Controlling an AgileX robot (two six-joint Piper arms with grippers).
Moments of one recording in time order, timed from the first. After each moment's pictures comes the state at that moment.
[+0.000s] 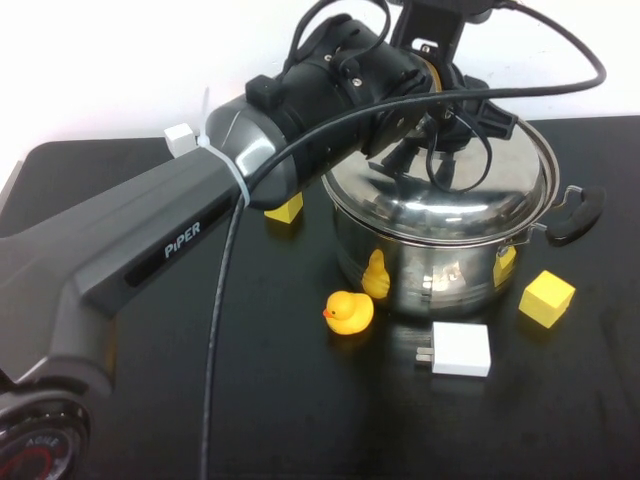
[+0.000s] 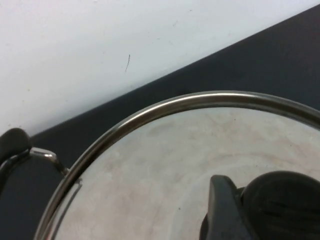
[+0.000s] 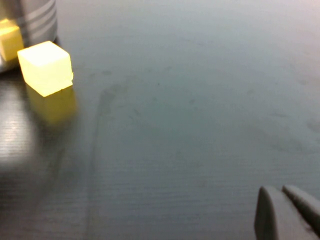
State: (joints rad) right arm -0.08 -0.01 0.02 -0.06 0.42 -0.04; left arm -0.73 2.03 -1.96 0.32 0.56 -0.41
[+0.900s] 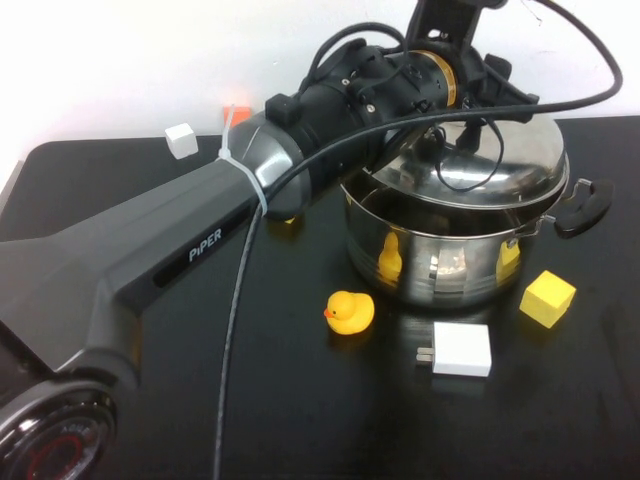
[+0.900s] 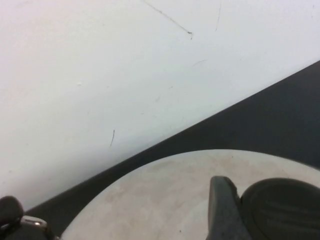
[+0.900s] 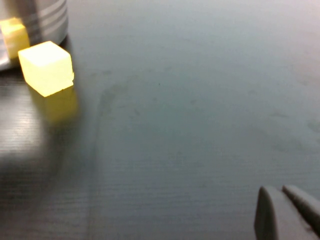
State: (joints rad) right arm -0.08 -0.01 0.02 -0.06 0.42 -0.04; left arm -0.73 2.07 -1.96 0.44 0.31 -0.50
